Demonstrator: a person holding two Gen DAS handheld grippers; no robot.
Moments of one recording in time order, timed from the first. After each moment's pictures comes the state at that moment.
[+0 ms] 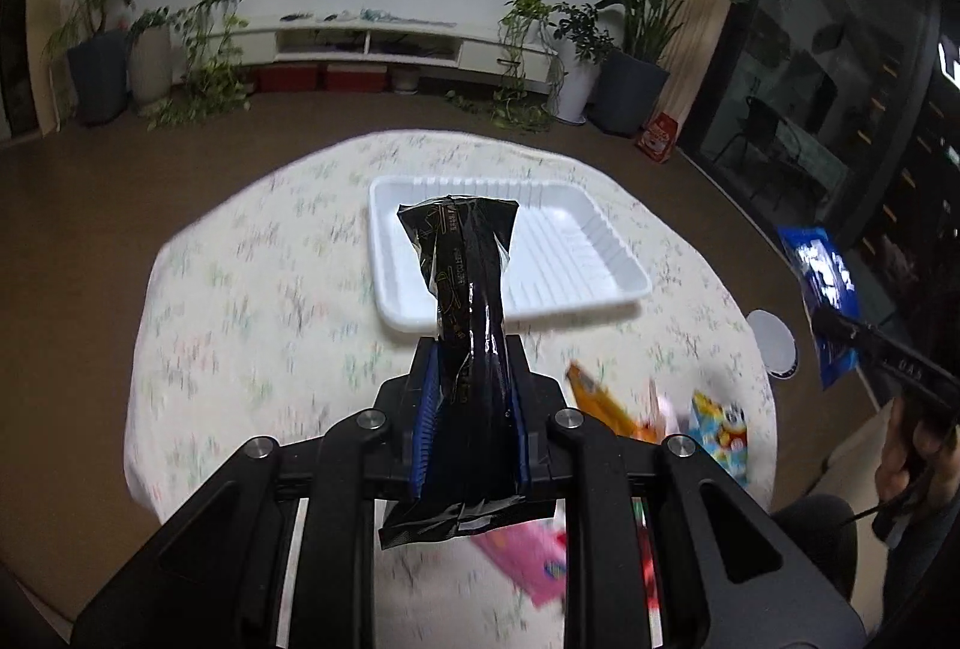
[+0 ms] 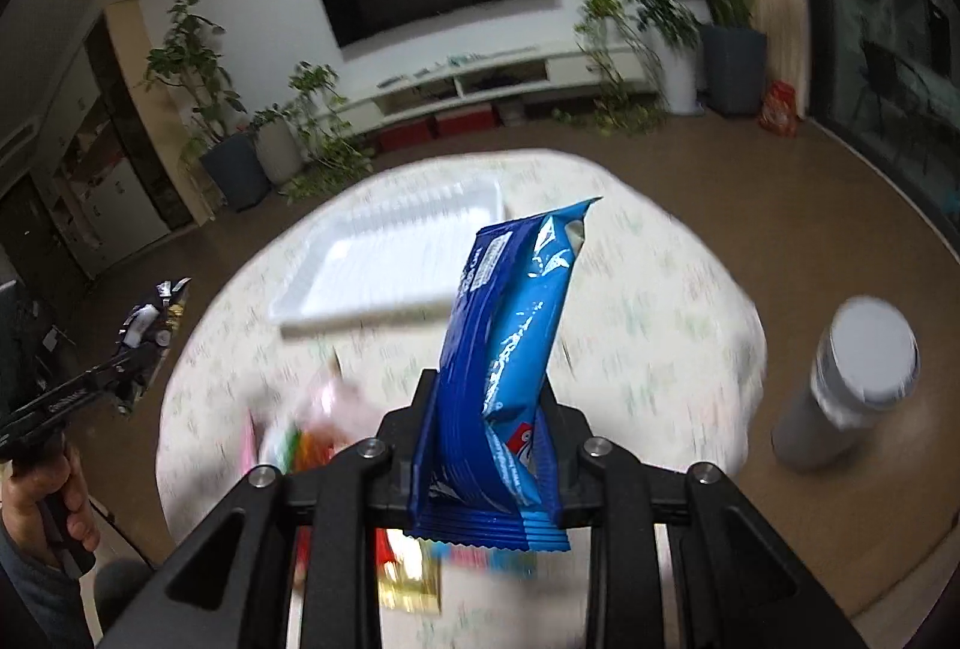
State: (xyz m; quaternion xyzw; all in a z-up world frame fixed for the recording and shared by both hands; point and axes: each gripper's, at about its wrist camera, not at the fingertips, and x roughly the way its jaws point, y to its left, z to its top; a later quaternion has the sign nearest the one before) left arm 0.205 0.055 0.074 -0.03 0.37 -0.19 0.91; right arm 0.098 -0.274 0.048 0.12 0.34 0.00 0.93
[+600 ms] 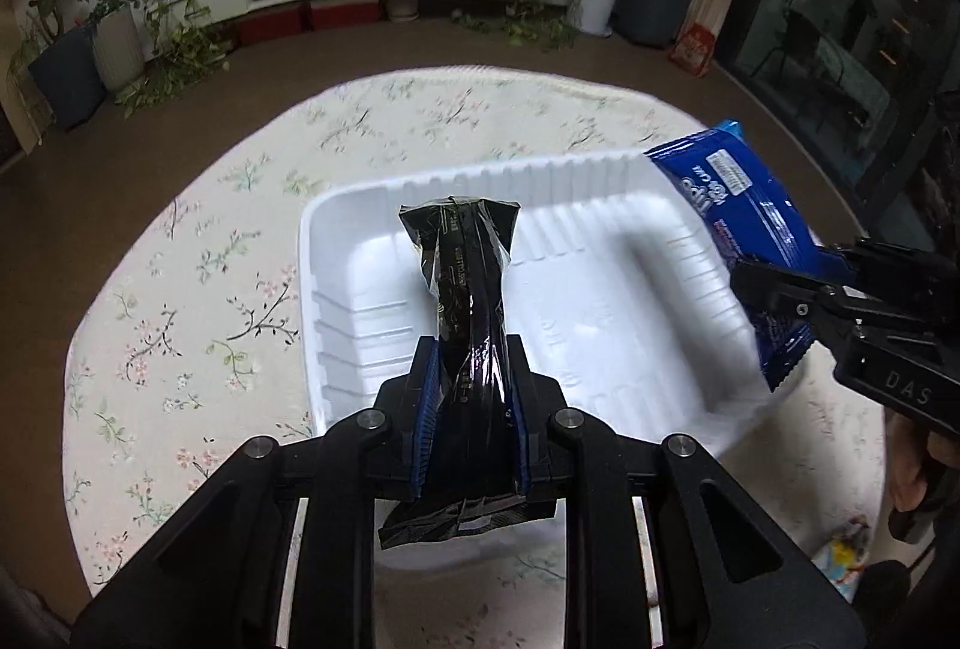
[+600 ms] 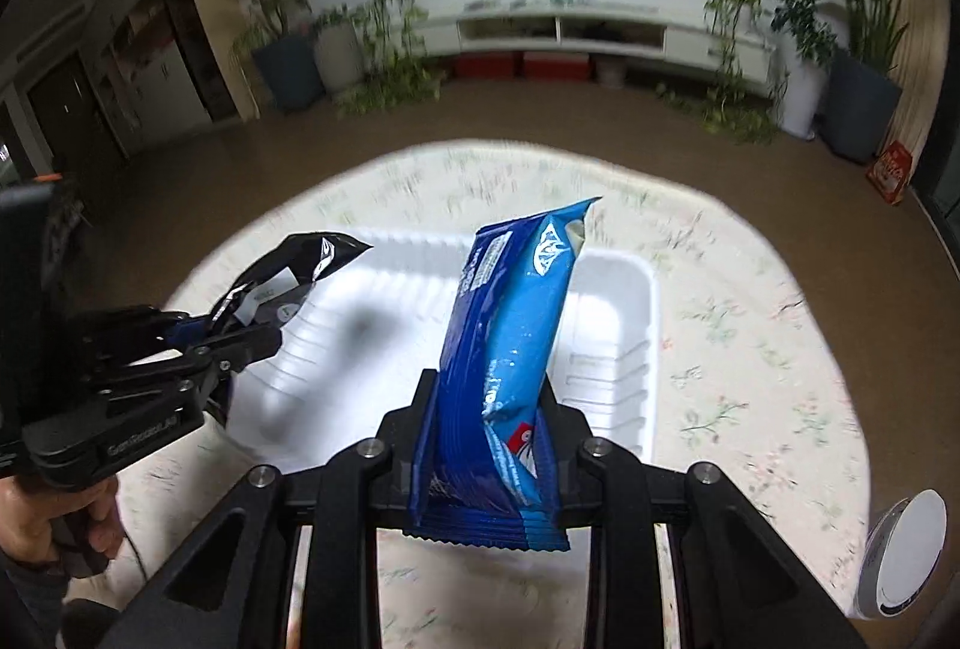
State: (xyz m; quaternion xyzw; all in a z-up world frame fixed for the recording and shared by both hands) left arm 0.411 -0.024 -0.006 0.04 0.47 -0.16 0.87; right arm 0.360 -0.237 -0.003 0.03 0.44 0.09 0.89
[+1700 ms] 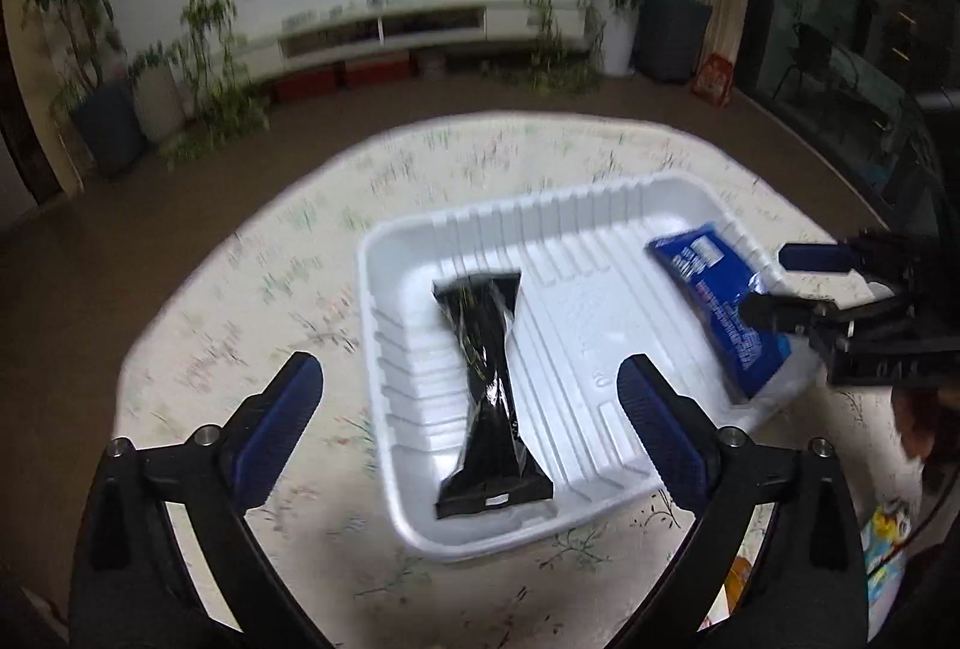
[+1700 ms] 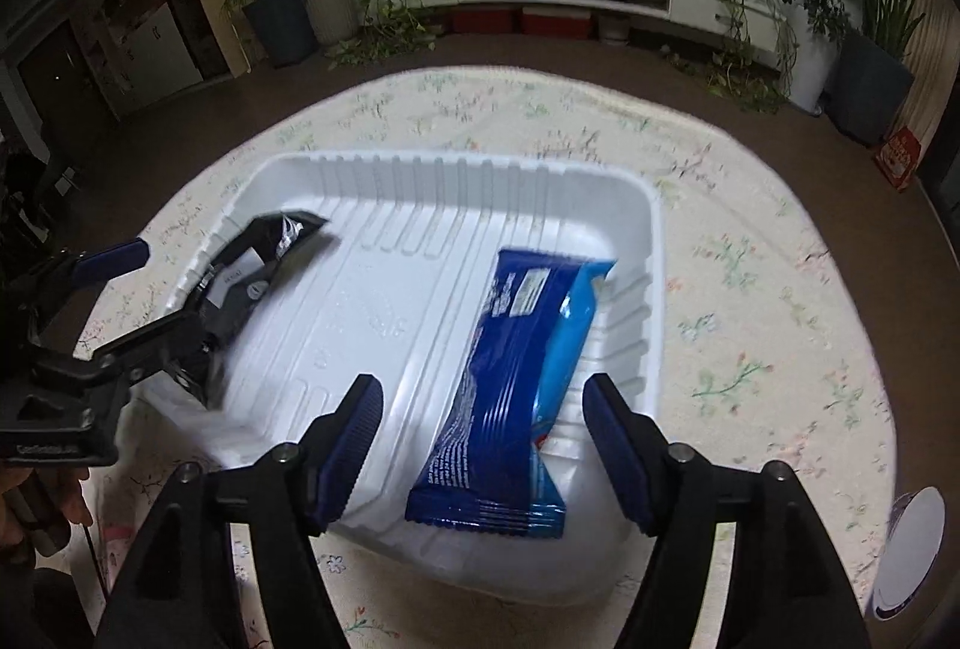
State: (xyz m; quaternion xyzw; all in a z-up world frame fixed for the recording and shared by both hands) left arm 0.356 -0.007 0.015 0.08 0.37 -0.13 0.92; right arm 0.355 -0.250 -0.040 0.01 0.47 0.09 0.88
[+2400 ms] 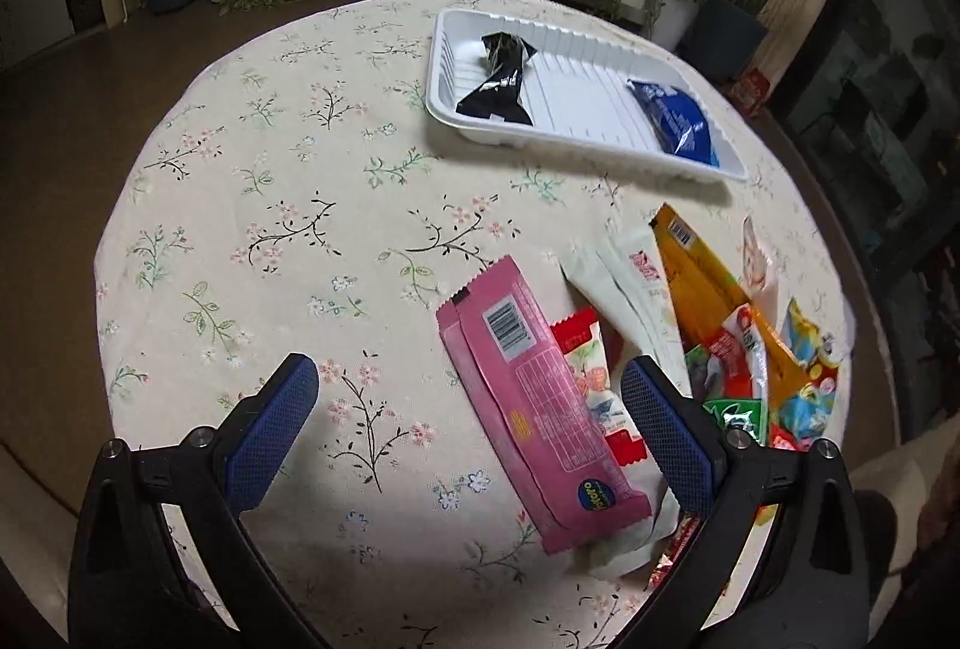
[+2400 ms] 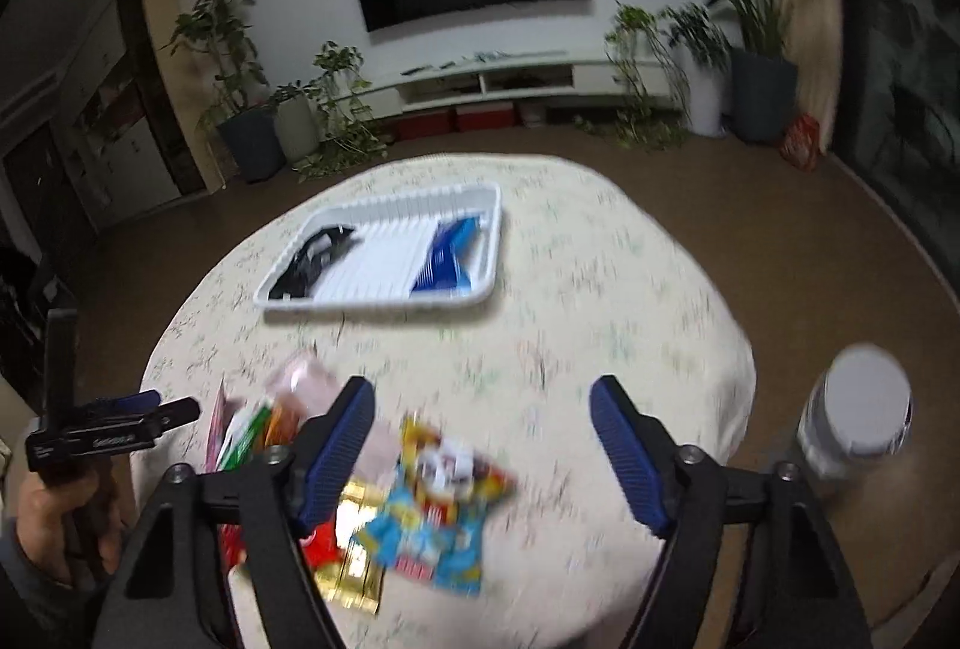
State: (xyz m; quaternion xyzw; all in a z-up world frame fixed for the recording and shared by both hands) left arm 0.171 0.035 -0.029 -0.05 0.48 -0.07 0.87; right arm 0.093 -0.298 0.028 0.09 0.36 0.01 0.93
